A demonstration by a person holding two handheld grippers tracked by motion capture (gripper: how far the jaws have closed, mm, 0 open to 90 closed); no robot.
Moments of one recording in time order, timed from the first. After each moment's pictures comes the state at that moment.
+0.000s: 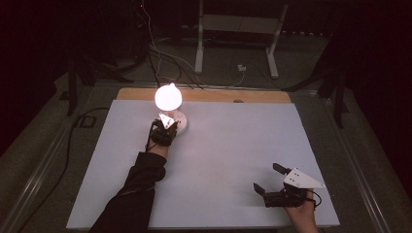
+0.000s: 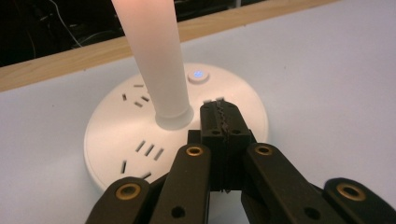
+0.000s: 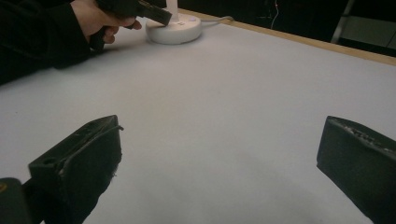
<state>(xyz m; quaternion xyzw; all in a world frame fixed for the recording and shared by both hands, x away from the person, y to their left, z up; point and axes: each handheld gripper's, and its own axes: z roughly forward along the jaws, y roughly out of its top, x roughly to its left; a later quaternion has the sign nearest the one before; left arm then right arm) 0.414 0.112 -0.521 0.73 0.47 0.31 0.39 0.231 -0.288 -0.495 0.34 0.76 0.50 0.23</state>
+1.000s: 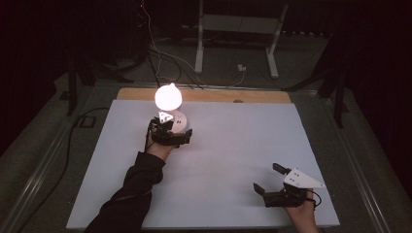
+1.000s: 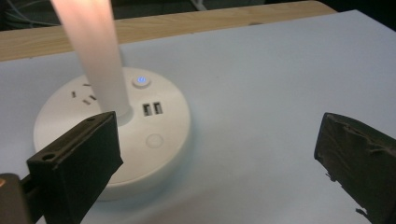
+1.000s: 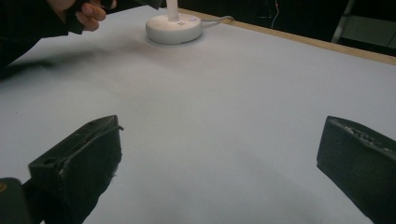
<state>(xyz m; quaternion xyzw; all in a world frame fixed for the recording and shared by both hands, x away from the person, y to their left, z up) 0.392 0.106 -0.478 0.73 0.49 0.19 0.43 0.232 -0.288 -0.495 0.34 0.76 0.50 0.22</state>
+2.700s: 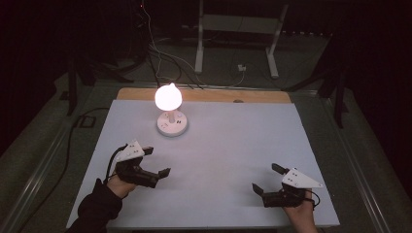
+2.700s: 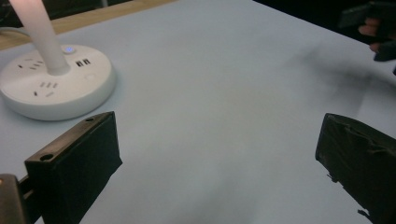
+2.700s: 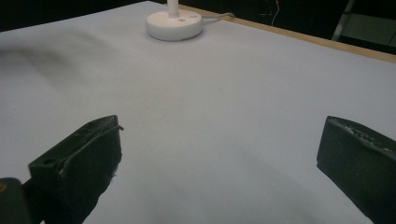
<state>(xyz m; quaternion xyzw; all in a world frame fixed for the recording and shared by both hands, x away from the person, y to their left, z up) 0.274 0.184 -0.461 0.80 0.32 0.12 0.49 0.232 -0.285 -0.496 0.34 0.76 0.50 0.23</state>
